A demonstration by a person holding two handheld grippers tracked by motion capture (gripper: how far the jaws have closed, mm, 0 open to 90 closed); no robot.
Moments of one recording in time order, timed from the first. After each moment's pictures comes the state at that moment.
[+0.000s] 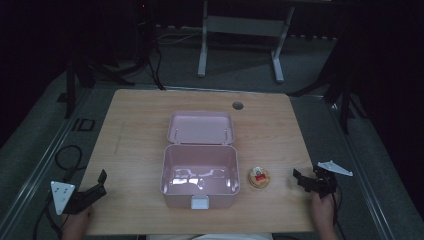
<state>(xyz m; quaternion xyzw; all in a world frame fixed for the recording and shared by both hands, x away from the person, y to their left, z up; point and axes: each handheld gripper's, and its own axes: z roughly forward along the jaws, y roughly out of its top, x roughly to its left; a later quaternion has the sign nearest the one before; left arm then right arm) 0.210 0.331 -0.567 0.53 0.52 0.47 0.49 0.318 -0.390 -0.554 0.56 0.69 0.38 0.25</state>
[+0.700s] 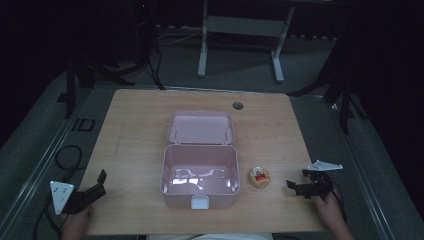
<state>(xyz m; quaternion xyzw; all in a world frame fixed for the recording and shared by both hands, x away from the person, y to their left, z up) 0.210 0.332 -0.567 0.53 0.52 0.46 0.49 0.320 -0.381 -0.547 0.44 0.82 0.34 0.15</state>
